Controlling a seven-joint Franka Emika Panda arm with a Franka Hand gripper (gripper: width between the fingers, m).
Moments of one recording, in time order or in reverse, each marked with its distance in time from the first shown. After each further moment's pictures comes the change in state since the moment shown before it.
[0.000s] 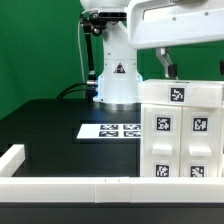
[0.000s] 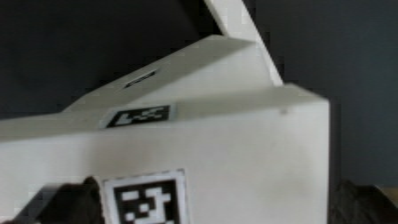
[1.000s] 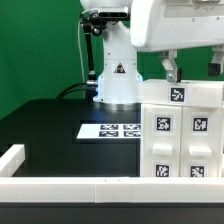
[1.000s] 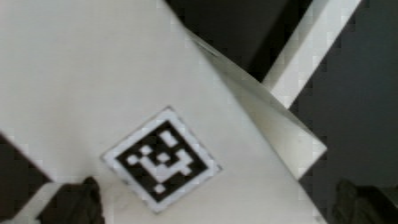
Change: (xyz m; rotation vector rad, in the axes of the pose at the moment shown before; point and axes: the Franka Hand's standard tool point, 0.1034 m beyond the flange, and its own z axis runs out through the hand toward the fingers) arm 0.004 0.009 0.003 -0.081 -0.041 -1.049
